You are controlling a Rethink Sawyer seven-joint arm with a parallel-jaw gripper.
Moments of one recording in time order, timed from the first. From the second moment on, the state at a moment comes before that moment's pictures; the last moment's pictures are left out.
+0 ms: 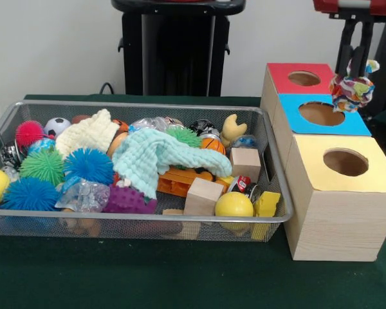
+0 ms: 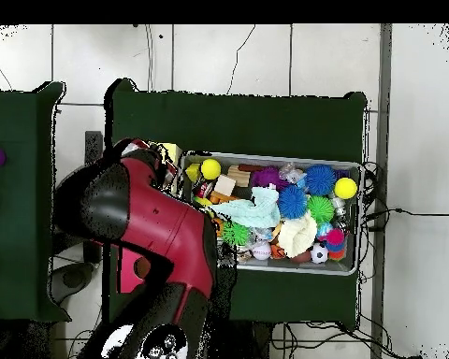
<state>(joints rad) 0.36 -0.61 -0.53 1.52 0.69 0.45 1.97</state>
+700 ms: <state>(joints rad) 0.36 -0.57 -0.47 1.47 0.70 0.44 1.97</state>
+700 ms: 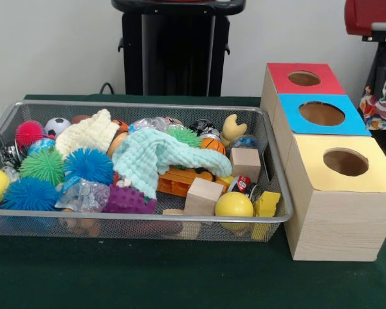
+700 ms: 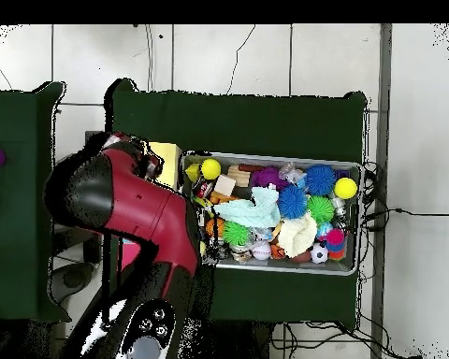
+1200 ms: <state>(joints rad) 0.33 -0.57 -0.41 1.45 0.70 0.42 1.97</state>
